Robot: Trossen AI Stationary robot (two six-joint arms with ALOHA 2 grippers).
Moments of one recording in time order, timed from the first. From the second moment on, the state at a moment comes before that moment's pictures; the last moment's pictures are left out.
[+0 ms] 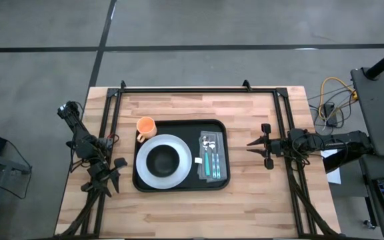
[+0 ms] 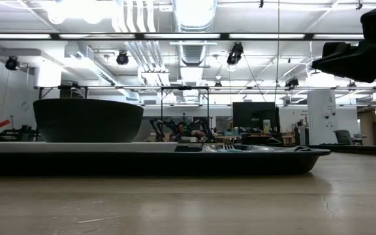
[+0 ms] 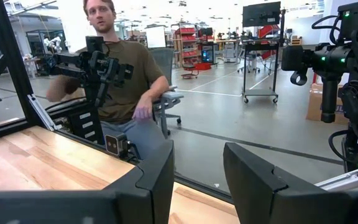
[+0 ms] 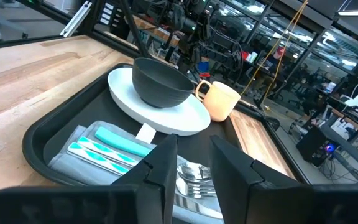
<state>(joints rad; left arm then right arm) -0.88 0.05 0.01 0.03 0.10 0.05 0.07 0.11 0.01 0.00 0.00 -0.41</state>
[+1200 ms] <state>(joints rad) -0.88 0.05 0.01 0.03 0.10 0.05 0.07 0.11 0.01 0.00 0.00 -0.41</state>
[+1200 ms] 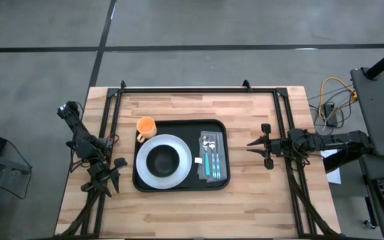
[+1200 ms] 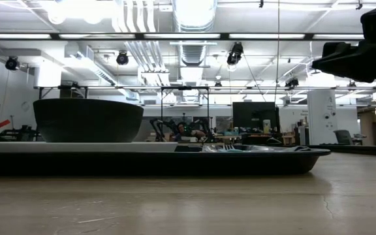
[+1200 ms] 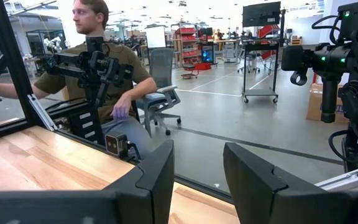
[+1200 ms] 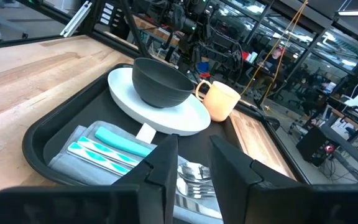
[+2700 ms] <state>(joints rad) -0.88 0.05 0.01 0.03 0.10 0.05 0.07 0.11 0.01 0.00 0.00 -0.41</state>
